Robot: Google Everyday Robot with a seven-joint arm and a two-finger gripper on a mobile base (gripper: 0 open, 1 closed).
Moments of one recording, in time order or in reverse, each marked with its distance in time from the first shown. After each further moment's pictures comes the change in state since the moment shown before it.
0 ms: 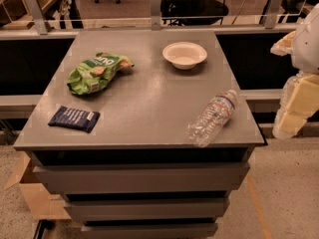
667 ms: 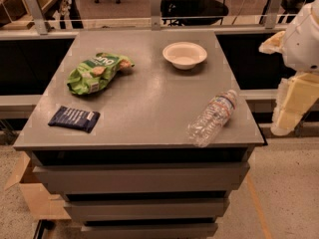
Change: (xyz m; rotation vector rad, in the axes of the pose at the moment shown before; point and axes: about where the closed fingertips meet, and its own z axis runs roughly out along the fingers) arm -0.007 -0.009 0.009 -0.014 -0.011 -0.103
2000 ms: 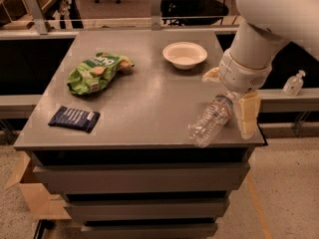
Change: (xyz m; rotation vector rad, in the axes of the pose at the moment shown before) arm -0.032 -0.027 0.128 -0.188 0.041 -0.486
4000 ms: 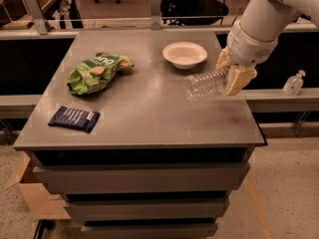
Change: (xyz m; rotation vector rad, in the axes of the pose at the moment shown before) arm 0.030 -0.057 -0.029 0.108 -0.050 0.086
